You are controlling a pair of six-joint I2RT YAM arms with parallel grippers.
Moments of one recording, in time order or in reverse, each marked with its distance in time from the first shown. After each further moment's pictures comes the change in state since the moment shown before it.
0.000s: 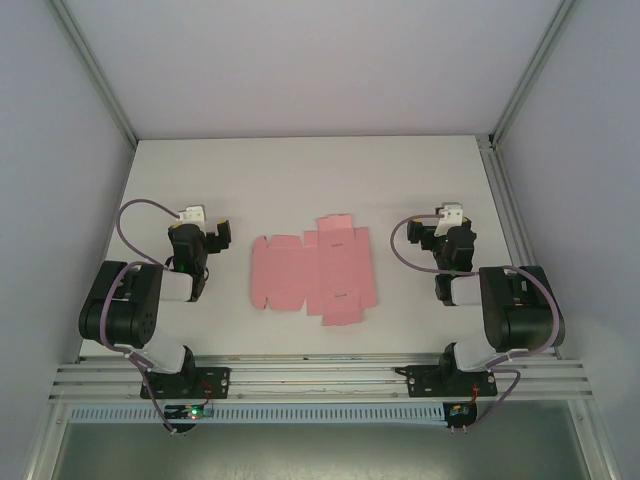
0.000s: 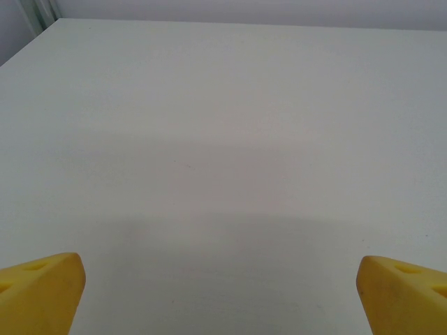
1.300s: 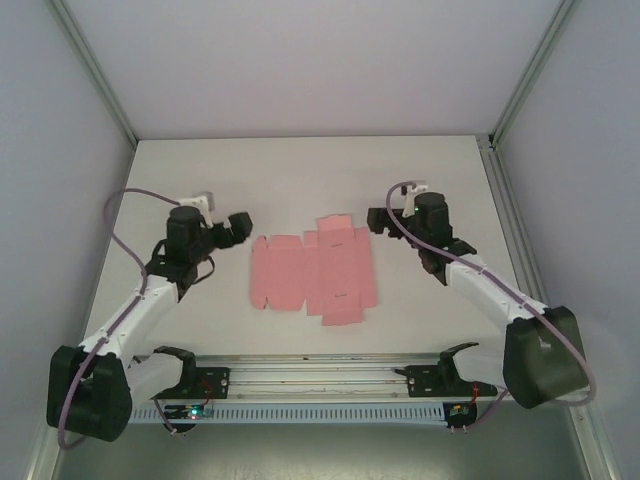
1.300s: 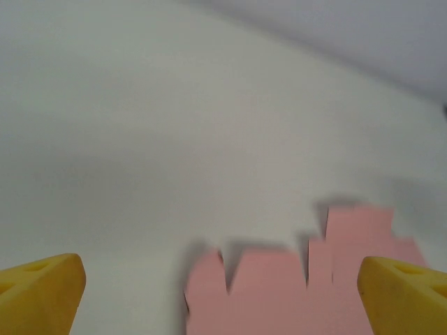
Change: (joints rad) left arm -0.162 -0.477 0.220 -0.885 0.310 -0.384; right arm 0.306 -0.249 0.384 -0.953 -0.093 0.303
